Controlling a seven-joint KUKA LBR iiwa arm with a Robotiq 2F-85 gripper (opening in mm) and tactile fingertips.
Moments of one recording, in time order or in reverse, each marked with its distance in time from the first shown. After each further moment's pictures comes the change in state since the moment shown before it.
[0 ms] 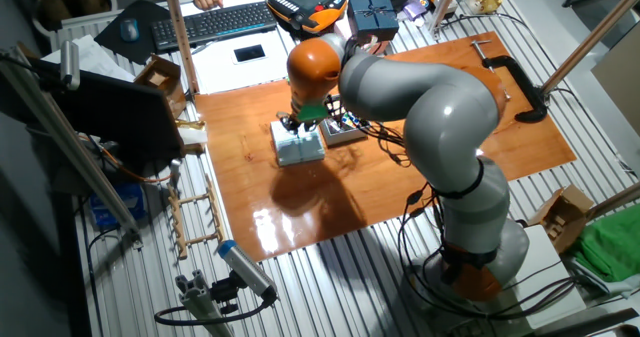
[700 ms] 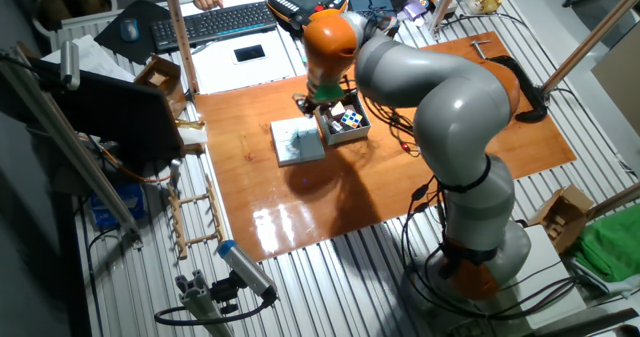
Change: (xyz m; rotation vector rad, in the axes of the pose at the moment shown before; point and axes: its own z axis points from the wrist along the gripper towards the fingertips) arm -0.029 -0.062 -0.017 0.017 0.005 -0.010
